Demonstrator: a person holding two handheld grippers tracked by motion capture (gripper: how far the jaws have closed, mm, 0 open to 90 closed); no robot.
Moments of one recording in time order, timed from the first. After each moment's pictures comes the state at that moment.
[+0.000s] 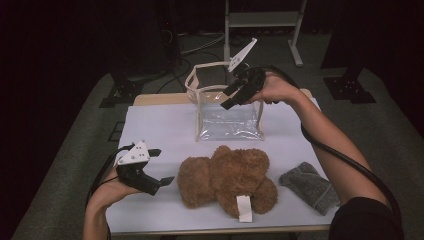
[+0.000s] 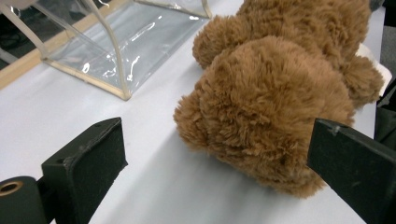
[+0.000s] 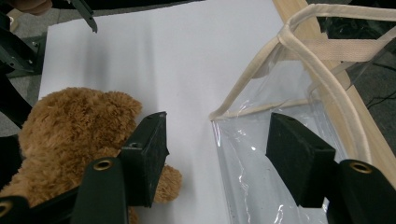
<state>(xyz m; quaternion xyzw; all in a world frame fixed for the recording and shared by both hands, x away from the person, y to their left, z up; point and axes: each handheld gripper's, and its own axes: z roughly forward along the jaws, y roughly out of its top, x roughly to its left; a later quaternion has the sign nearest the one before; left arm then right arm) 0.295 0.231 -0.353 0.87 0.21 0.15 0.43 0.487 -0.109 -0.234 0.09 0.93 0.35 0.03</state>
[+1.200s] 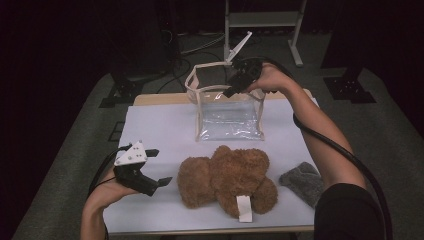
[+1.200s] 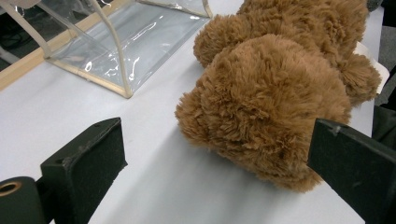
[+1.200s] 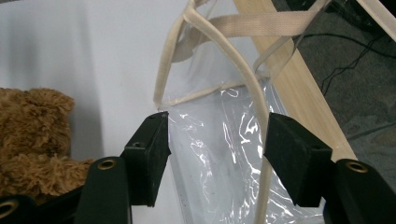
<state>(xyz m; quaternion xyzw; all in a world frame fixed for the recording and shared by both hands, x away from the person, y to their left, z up) 0.292 0.236 -0.350 0.86 0.21 0.15 0.43 0.537 -0.108 -0.243 0.14 0.94 0.31 0.07</state>
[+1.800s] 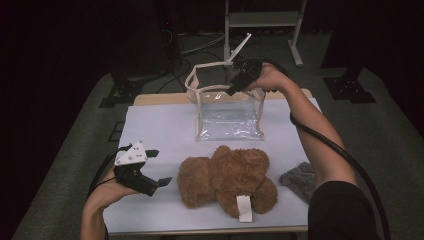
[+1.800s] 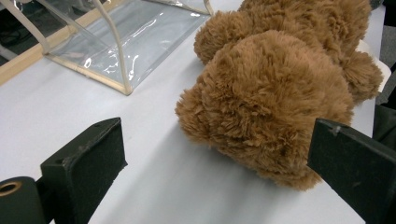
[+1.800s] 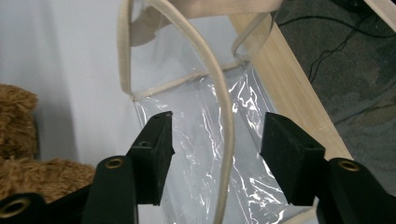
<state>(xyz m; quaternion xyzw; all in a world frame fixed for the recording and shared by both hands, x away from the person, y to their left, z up) 0.293 0.237 -0.353 0.86 0.21 0.15 0.43 0.557 -0.111 -0.257 0.17 0.94 0.29 0.08</state>
